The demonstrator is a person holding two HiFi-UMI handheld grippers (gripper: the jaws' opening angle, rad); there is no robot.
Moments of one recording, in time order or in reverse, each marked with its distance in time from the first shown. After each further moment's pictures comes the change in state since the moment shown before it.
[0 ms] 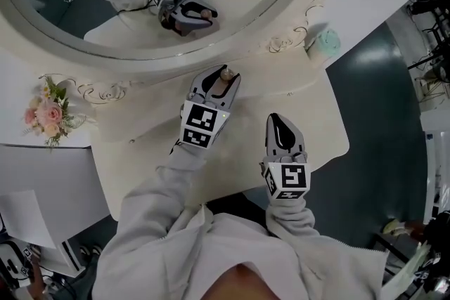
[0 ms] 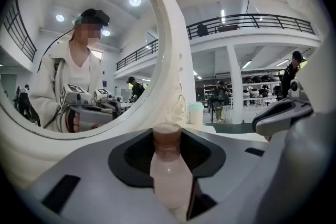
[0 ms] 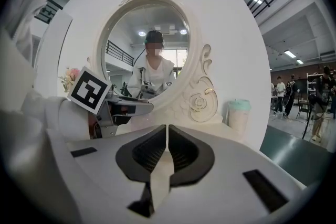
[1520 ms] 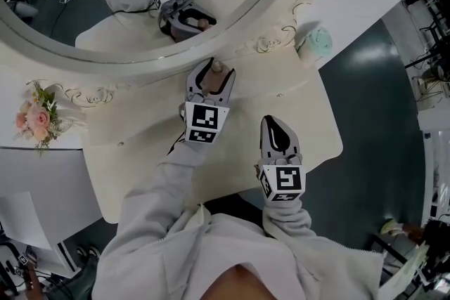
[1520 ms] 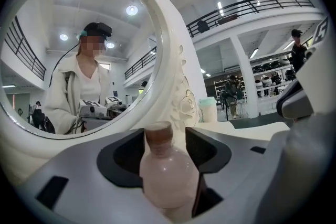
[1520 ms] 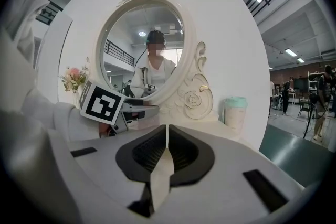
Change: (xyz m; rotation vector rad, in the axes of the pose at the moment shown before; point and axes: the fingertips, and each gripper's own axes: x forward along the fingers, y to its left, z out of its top) left arm 0.034 0.004 -0.011 0.093 -0.044 0.159; right arm -0.001 -0.020 -0.011 0.003 0.001 0.013
